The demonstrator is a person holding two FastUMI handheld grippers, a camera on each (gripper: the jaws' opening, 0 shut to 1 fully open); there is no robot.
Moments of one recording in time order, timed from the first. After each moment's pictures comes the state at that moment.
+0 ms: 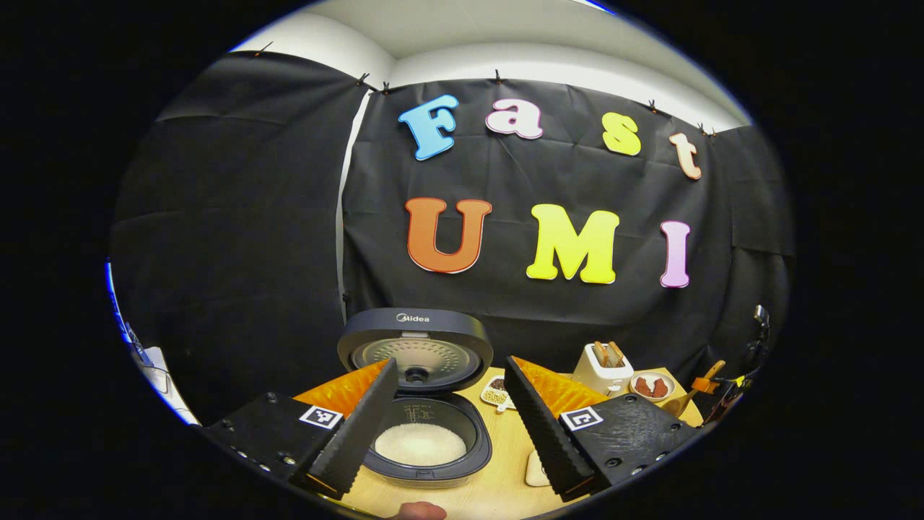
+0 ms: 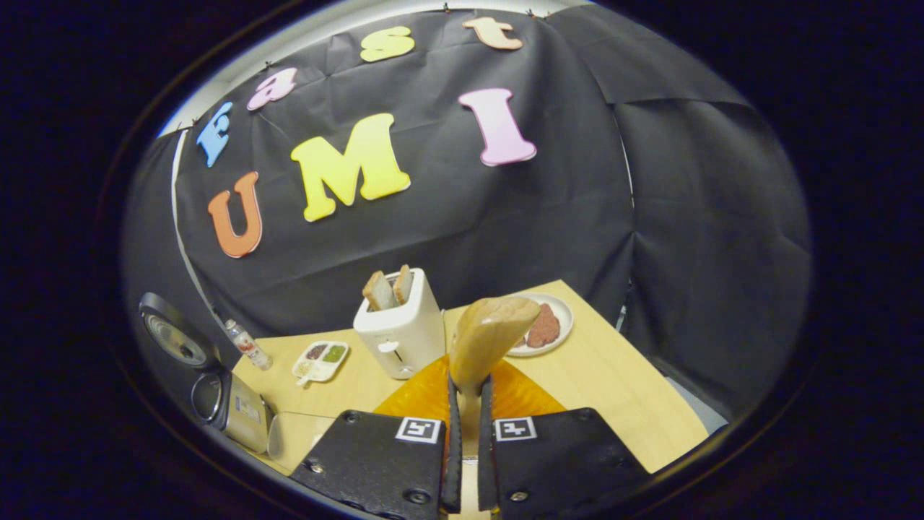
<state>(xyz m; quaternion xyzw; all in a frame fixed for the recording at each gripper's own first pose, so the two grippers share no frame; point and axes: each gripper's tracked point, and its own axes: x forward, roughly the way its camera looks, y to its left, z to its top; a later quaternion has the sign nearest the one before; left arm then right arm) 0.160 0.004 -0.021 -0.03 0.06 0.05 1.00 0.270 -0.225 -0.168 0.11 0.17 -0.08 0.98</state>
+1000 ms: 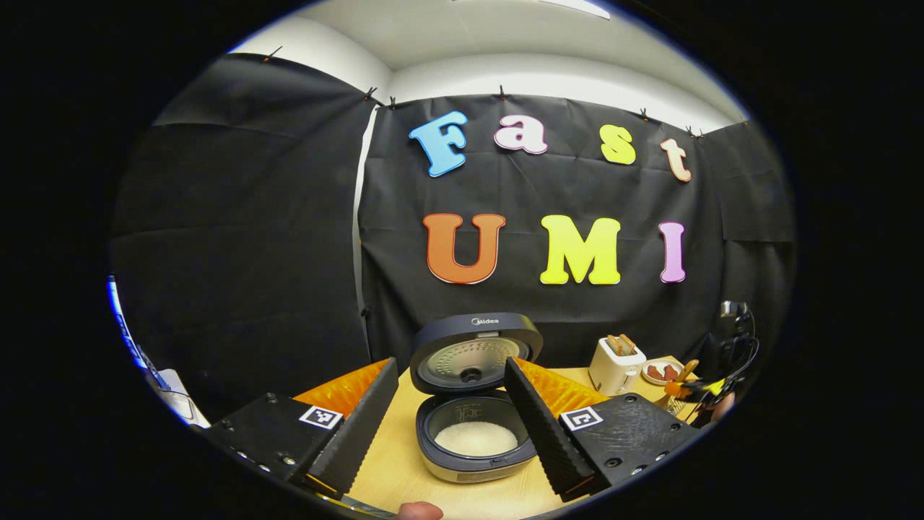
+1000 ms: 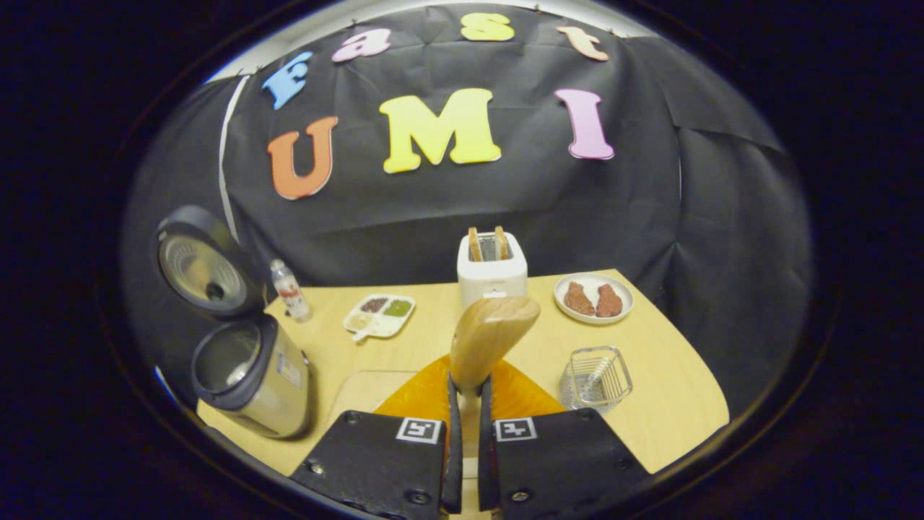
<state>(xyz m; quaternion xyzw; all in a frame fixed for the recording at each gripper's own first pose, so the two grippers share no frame) 0.104 0.093 -0.012 0.00 0.05 0.05 1.00 0.242 -0.060 -0.248 0.00 0.24 -0.03 0.97</state>
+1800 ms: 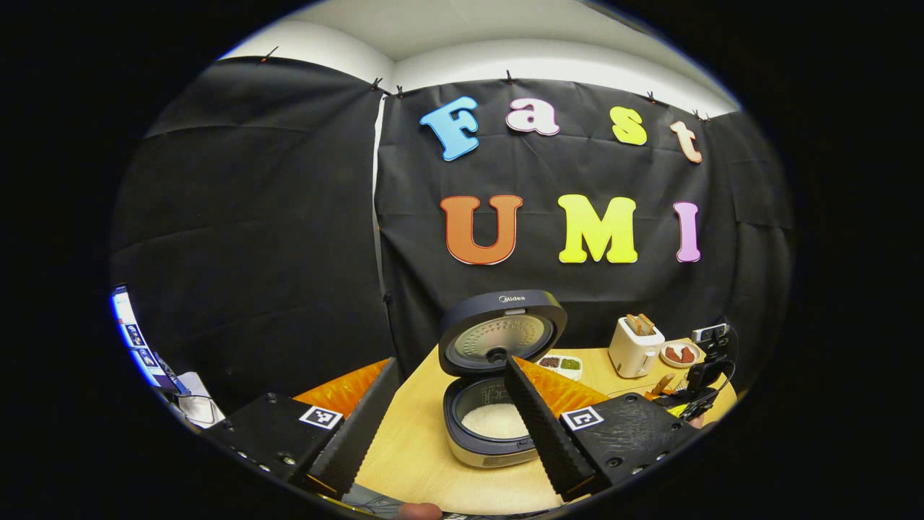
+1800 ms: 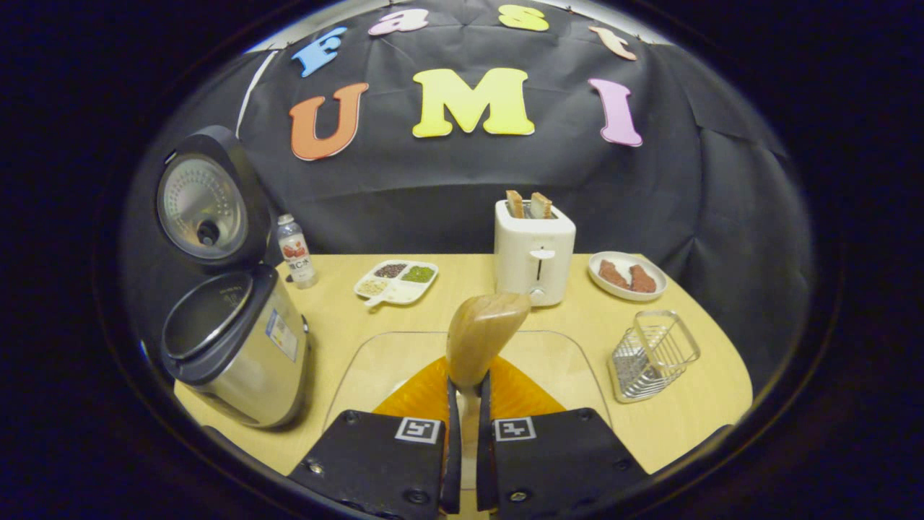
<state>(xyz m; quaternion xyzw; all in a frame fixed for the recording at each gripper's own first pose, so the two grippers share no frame) 0.087 0.112 -0.026 0.02 0.09 0.08 0.99 0.252 0.018 -0.307 0.04 0.25 0.01 0.97</state>
